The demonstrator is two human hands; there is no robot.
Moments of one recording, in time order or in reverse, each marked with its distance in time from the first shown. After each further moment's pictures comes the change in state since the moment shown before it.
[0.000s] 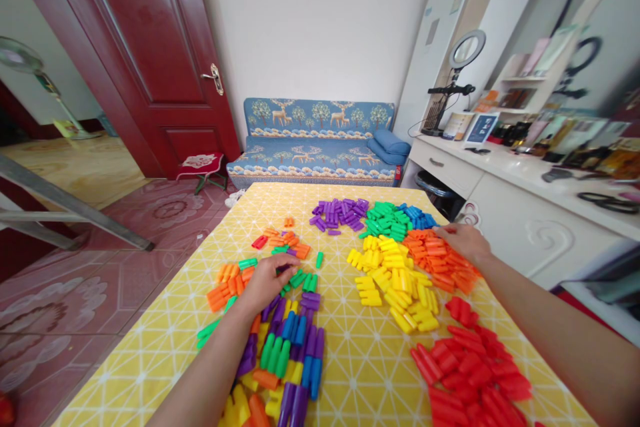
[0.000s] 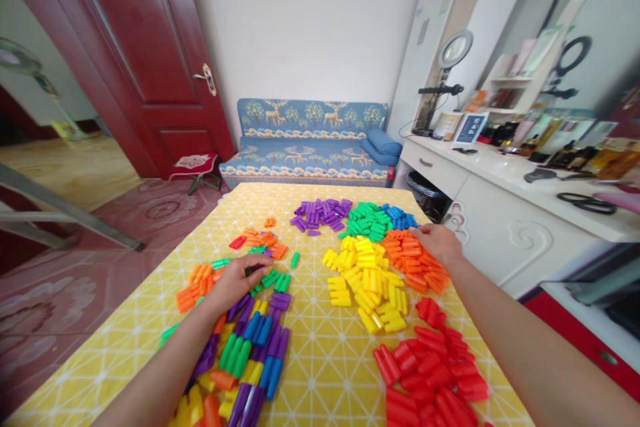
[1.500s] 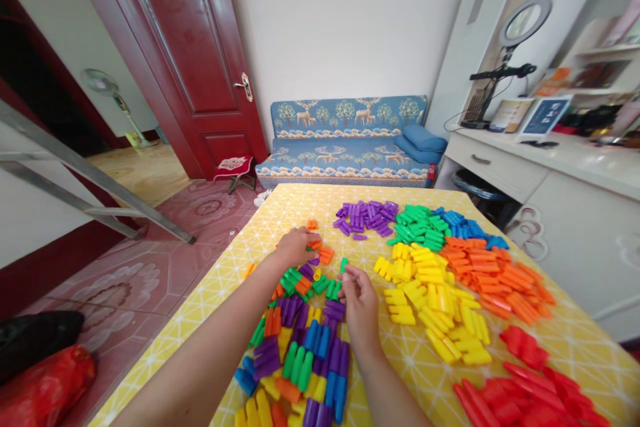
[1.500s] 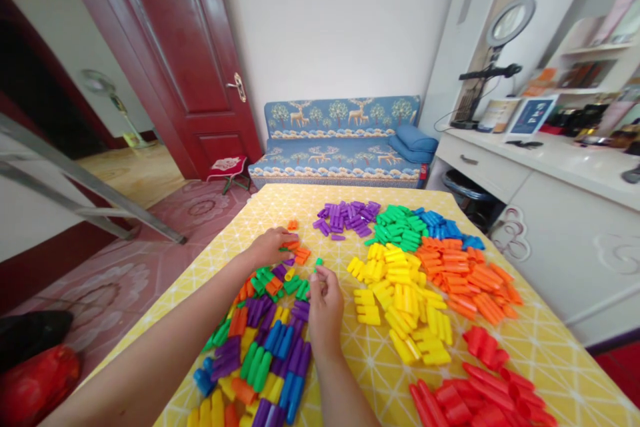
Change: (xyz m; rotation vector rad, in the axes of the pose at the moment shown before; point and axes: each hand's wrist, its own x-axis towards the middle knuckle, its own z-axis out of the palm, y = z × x) left_hand 0.076 -0.003 -0.030 0.421 -0.089 -0.088; right_hand -0.232 -0.220 0.118 1.293 -0.219 -0.039
